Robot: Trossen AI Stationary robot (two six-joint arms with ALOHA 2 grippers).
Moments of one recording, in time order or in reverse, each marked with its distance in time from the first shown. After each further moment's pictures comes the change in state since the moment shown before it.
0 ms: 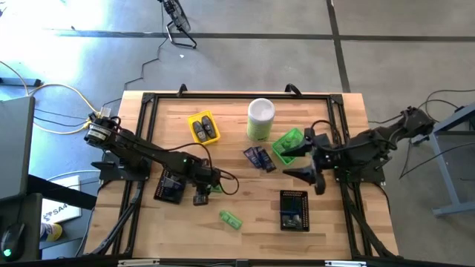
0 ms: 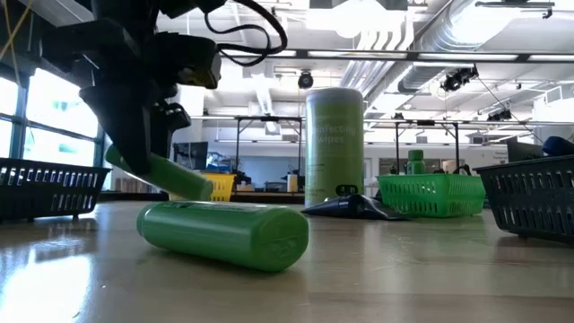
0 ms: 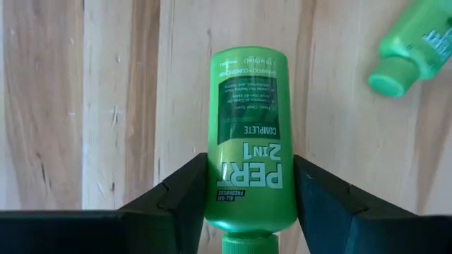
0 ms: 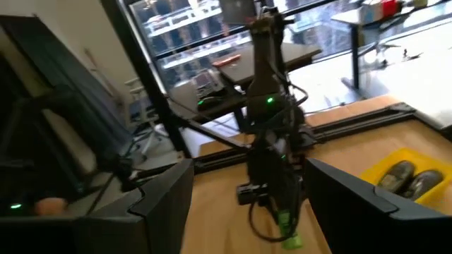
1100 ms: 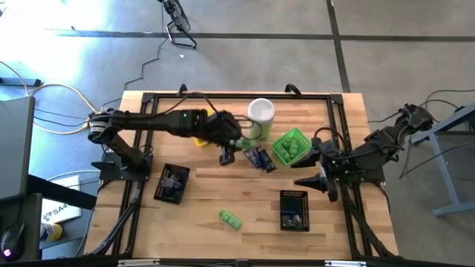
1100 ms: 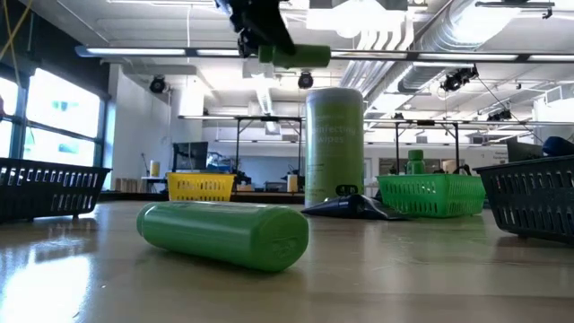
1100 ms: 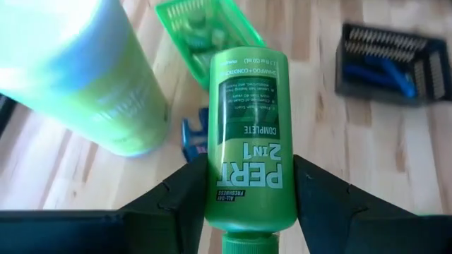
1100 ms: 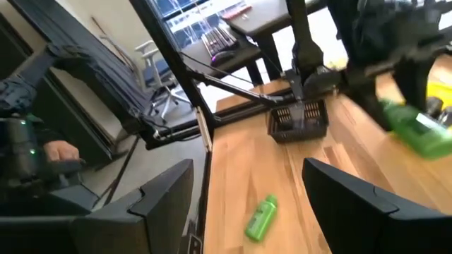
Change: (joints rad) left arm 0.326 -0.002 0.494 -0.088 -0.027 0.258; right arm 0.109 -0.047 0.000 -0.202 -0.012 0.181
